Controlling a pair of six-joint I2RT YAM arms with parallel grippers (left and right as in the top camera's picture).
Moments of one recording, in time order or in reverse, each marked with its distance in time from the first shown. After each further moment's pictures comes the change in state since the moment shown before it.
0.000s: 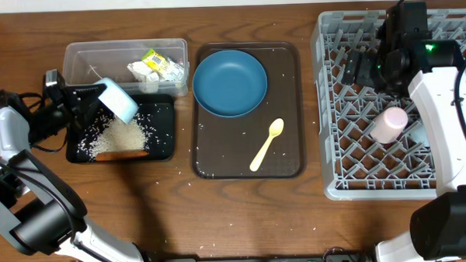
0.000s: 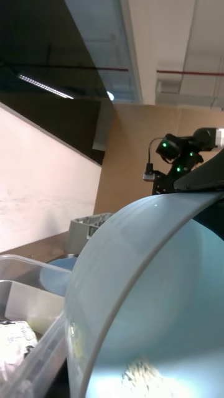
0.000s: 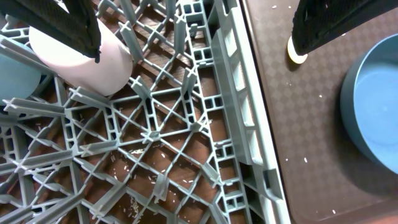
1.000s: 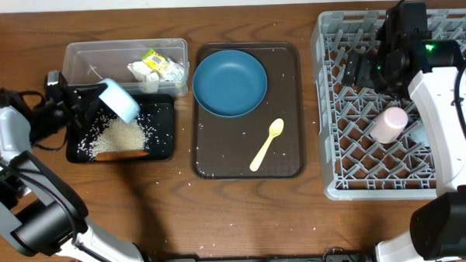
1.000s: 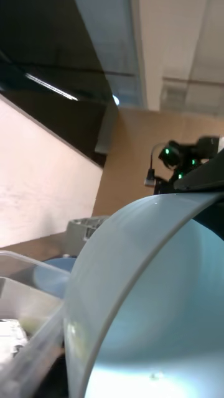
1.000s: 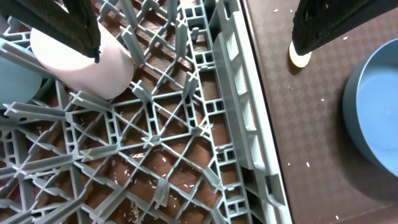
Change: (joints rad) left arm -0.007 -0.015 -0.005 0.043 -0.011 -0.095; right arm 0.000 0.000 0.000 -0.012 0.000 -0.004
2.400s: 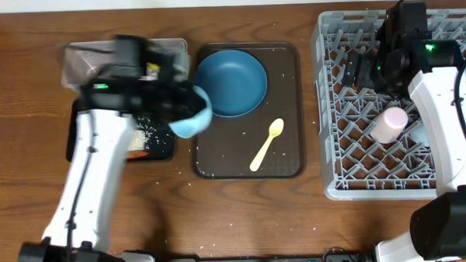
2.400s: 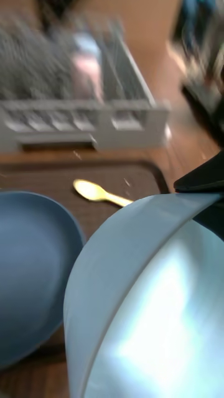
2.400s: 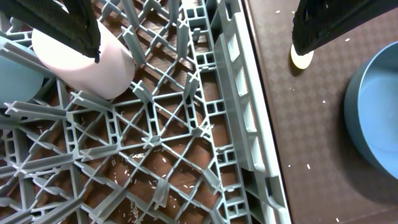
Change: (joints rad) left arm -0.851 -0.399 -0.003 0.063 -0.968 -0.082; right arm 0.000 0.000 0.000 -0.004 0.000 -0.011
